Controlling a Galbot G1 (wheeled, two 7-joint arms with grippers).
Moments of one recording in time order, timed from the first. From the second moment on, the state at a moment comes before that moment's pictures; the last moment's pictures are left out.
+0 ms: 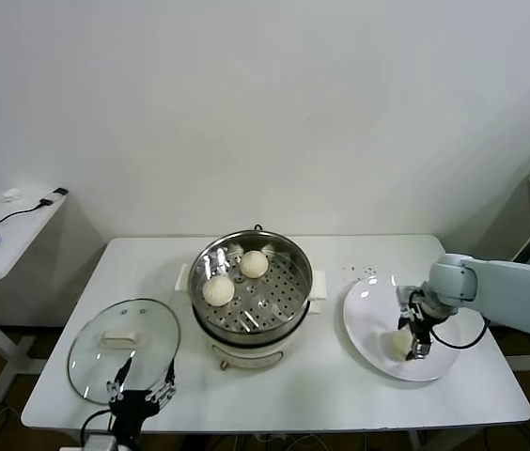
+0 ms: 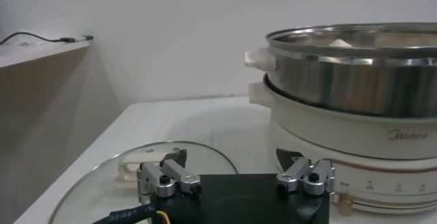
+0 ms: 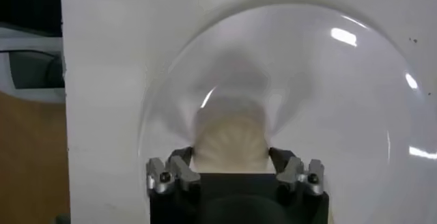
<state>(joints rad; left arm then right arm) 1.77 -1.45 -0.59 -2.06 -0.08 0.09 -0.02 0.43 0.66 -1.64 1.36 0.44 -0.35 -0.80</state>
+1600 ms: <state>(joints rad) 1.80 -1.45 -0.59 -2.11 -0.09 0.09 -0.02 0.75 1.37 -1.61 1.36 0.25 0.39 -0.99</state>
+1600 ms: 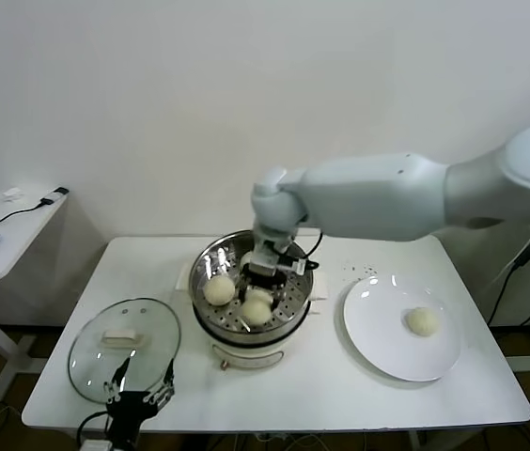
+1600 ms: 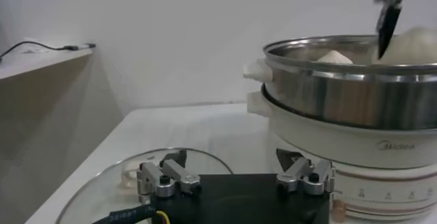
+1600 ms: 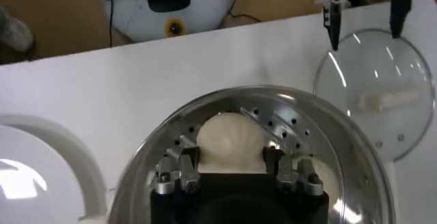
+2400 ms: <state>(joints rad) 1.81 -1.45 -0.59 -2.13 -0.09 0.09 -0.02 0.81 1.29 -1.62 1.27 0.34 0.43 -1.04</state>
